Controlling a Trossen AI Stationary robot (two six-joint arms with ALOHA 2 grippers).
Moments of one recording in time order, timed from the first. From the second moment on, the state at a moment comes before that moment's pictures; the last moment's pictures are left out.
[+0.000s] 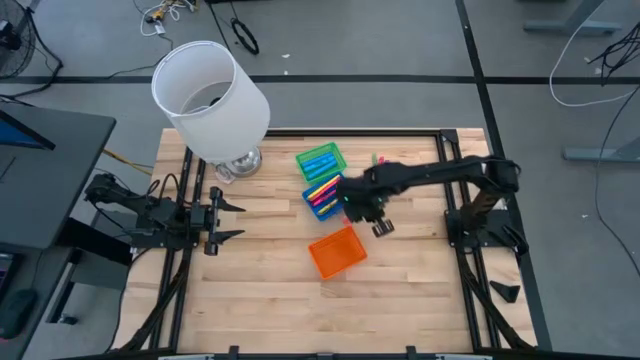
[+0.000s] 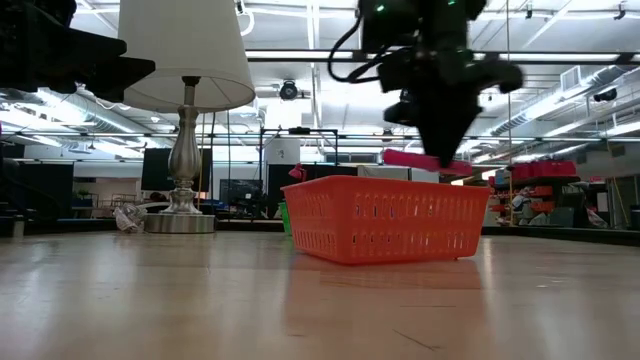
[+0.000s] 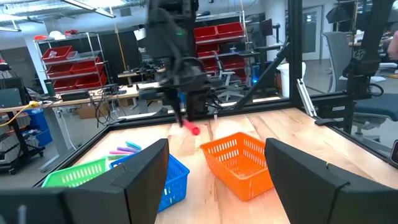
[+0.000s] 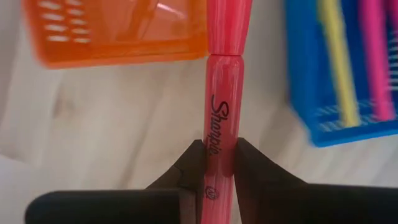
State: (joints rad) left arm -0.42 0.01 0.01 0.10 -0.43 0.14; right arm -0.07 1.75 1.37 -1.10 -0.03 -0.48
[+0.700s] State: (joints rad) left arm -0.42 0.01 0.01 0.10 -0.43 0.14; right arm -0.37 2.28 2.11 -1.28 0.15 -0.89
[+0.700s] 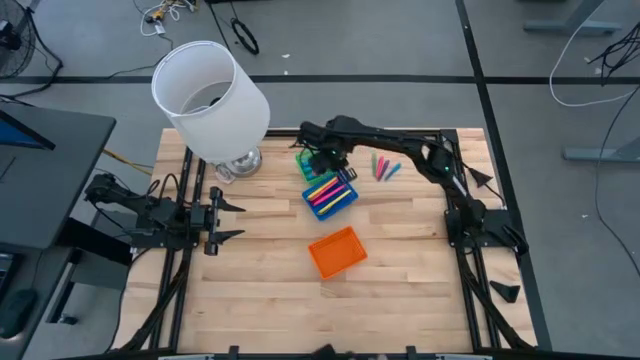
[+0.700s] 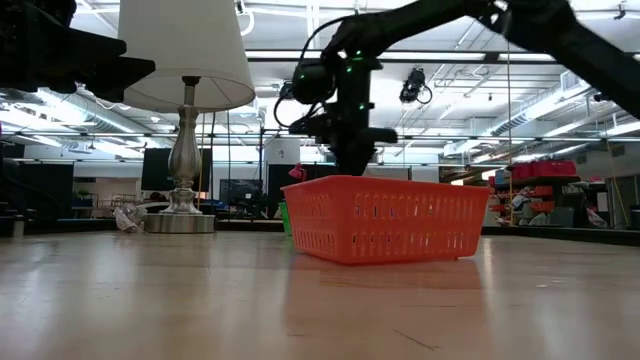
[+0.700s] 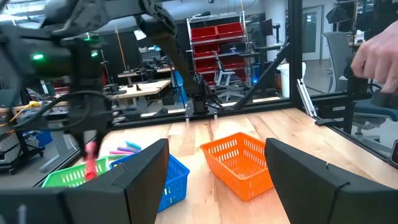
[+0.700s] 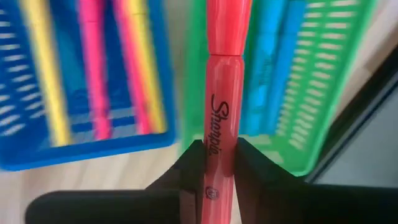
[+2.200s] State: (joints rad) left arm -0.42 0.01 0.01 0.10 -0.43 0.14; right arm -0.41 2.38 2.16 -1.20 0.12 -0.90
